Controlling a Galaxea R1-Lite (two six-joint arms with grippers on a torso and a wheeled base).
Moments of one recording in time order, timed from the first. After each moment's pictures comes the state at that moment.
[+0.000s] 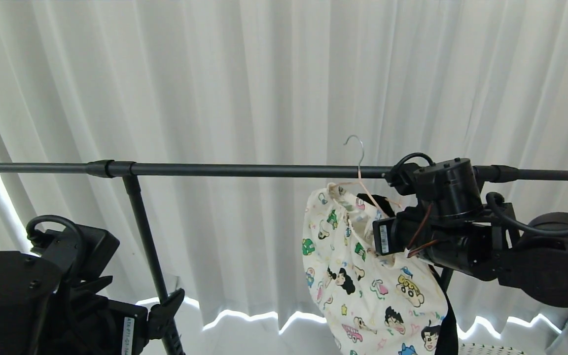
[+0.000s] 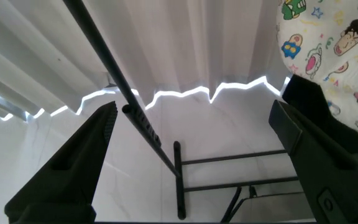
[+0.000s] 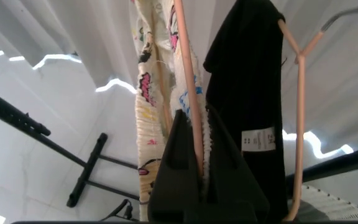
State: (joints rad) left arm -0.68 1.18 -0.46 -0.10 0.51 -0.16; right arm 0.74 1.77 -0.97 -0.27 -0.32 0.27
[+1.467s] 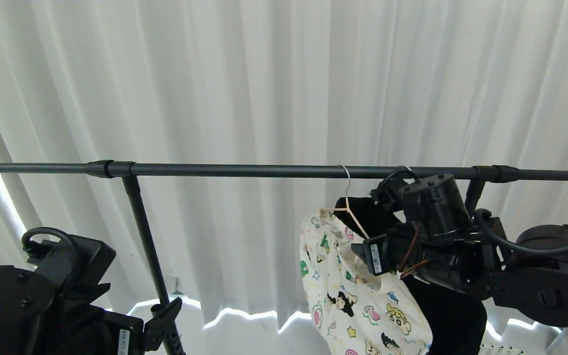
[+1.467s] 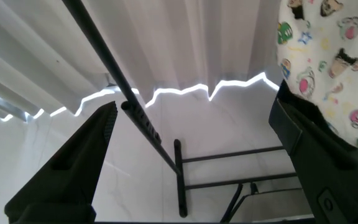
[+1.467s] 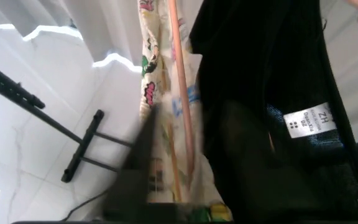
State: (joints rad) left arm -0.69 1.16 -0.42 -0.11 0.52 -0.16; right arm 0.81 1.77 -0.94 -0.24 -0.32 0.27
